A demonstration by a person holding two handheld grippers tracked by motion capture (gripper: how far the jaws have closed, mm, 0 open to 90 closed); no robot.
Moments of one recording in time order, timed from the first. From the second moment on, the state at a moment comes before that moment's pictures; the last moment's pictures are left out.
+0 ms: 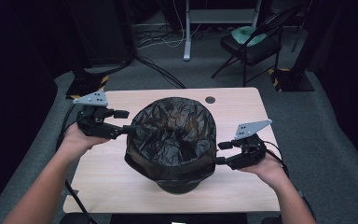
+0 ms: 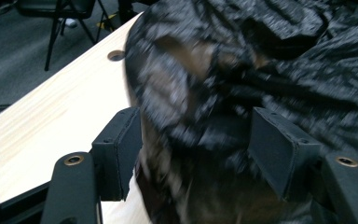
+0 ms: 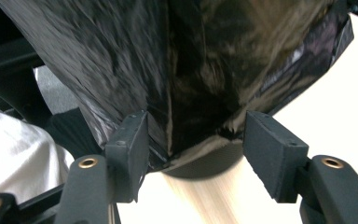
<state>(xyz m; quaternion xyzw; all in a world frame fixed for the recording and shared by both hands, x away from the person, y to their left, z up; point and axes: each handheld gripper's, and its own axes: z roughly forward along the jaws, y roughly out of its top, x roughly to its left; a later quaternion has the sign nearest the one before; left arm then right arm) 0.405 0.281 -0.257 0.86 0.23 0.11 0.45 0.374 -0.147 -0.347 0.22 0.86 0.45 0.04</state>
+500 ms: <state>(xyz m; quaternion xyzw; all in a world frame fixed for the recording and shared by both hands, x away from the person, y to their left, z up) 0.410 0.231 -0.241 0.88 0.19 0.10 0.43 0.358 -0.144 -0.348 0.15 0.86 0.48 0.06</state>
